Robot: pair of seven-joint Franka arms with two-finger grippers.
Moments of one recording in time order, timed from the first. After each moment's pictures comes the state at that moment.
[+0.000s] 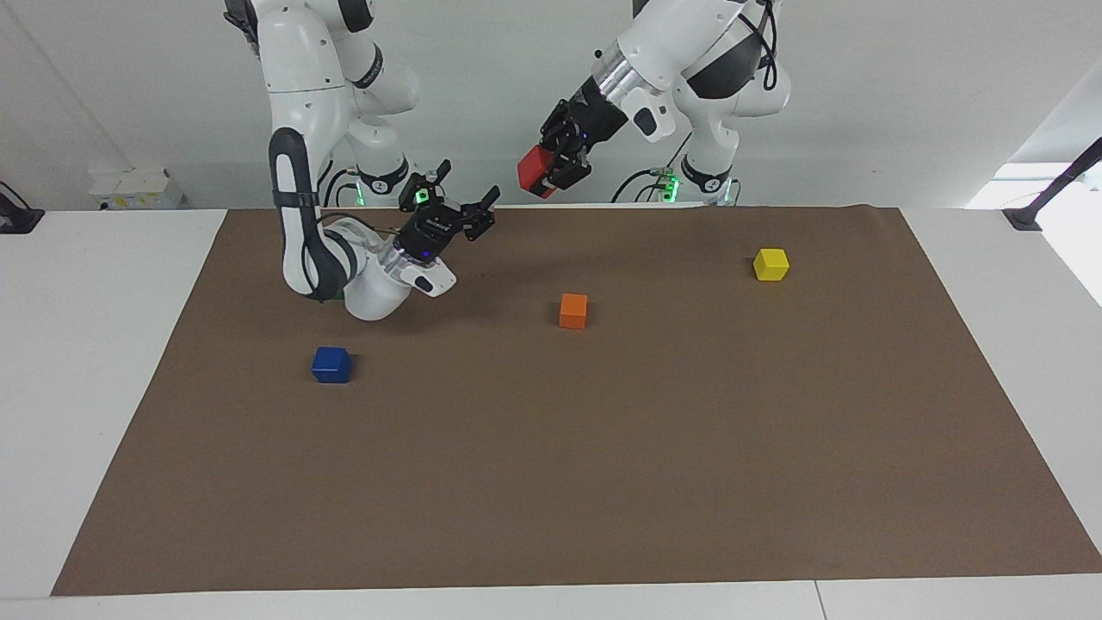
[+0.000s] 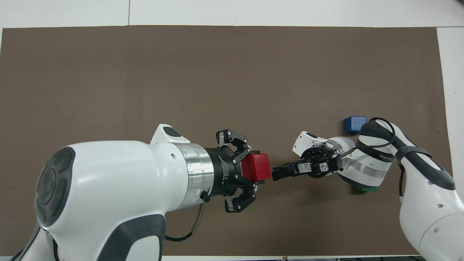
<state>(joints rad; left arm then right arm) -0.14 -0.17 -0.54 -1.88 -0.70 2.08 -2.08 0.09 0.34 0.03 -2.33 1.95 0.79 -0.94</state>
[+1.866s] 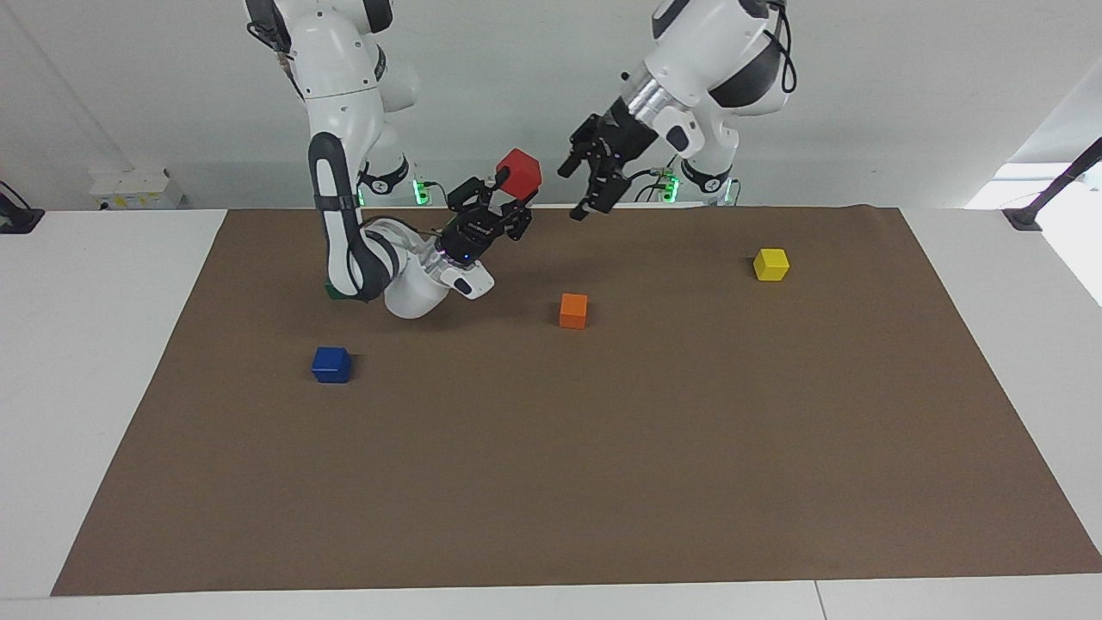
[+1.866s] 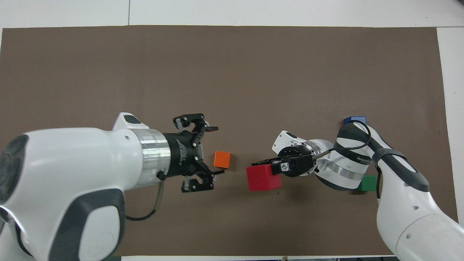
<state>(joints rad) 0.07 -0.23 -0.52 -1.98 -0.69 2.05 -1.85 0.21 0.34 0.03 -2.31 2.09 0.87 -0.98</state>
